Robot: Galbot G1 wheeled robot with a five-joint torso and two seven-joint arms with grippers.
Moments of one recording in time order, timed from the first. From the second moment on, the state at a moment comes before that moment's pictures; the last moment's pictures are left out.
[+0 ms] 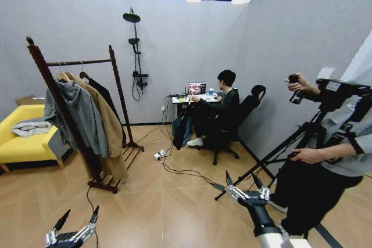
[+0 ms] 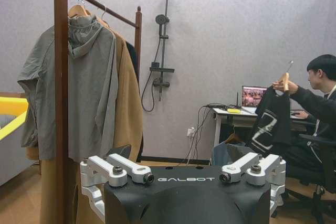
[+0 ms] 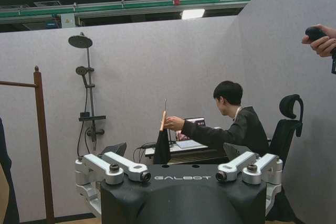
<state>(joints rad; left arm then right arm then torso) 1.94 -1.35 -0.90 -2.27 -0.51 -0.14 0.13 -1.77 1.40 0.58 2.46 0.25 0.05 0.14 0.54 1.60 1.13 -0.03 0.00</state>
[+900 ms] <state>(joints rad) 1.94 -1.35 -0.90 -2.27 -0.51 -0.14 0.13 -1.77 1.41 0.57 2.45 0.22 -0.01 0.12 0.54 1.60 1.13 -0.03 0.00</state>
